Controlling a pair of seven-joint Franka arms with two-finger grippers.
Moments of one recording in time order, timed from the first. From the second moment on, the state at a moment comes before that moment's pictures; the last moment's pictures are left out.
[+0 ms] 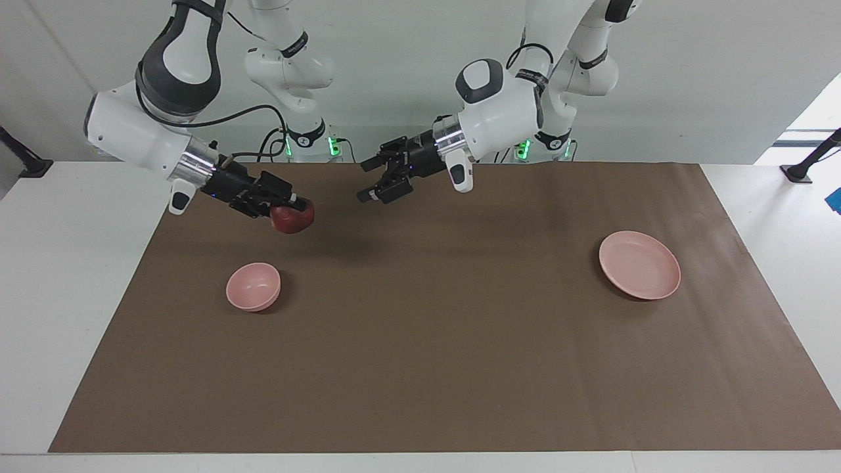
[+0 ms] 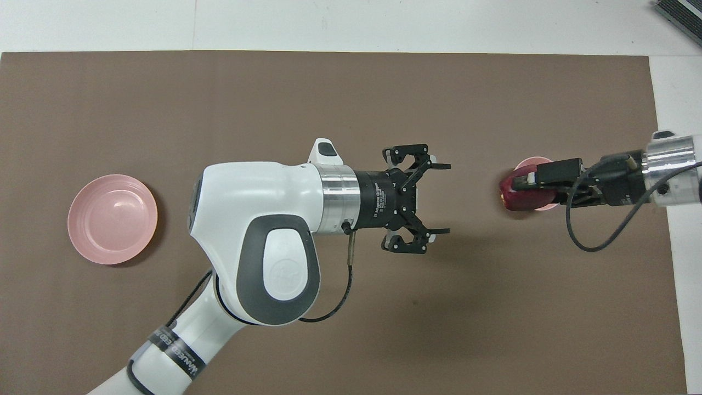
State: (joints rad) left arm -0.35 0.21 -0.38 -1.74 -1.14 2.38 -1.32; right arm -0.10 0.04 -0.02 -1.92 0.71 1.78 -0.16
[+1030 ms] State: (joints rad) left arm -0.12 0.15 -0.37 -1.72 -0.59 2.07 -1.08; right arm 0.05 0.13 -0.02 -1.95 -0.16 2.13 -0.13
